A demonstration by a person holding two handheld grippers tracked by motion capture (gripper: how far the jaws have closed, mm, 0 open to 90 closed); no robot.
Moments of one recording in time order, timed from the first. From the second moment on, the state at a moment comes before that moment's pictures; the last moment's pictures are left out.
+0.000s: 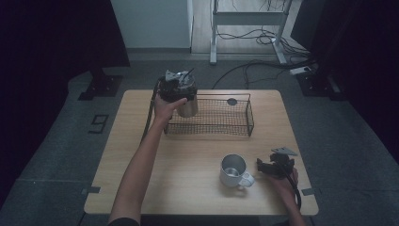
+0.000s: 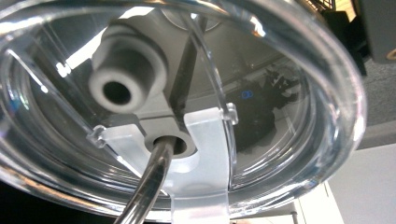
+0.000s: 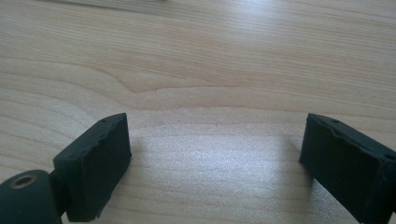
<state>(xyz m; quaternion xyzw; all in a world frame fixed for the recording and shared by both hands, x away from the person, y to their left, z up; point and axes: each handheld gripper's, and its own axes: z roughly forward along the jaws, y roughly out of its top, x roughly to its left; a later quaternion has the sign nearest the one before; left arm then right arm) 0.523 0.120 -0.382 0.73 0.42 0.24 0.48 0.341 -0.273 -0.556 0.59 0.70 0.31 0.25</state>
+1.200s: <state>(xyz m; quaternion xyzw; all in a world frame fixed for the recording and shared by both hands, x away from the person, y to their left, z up) 0.538 0.117 -0.419 0.74 0.44 0.23 0.45 0.341 -0.273 -0.556 0.59 0.70 0.31 0.25</state>
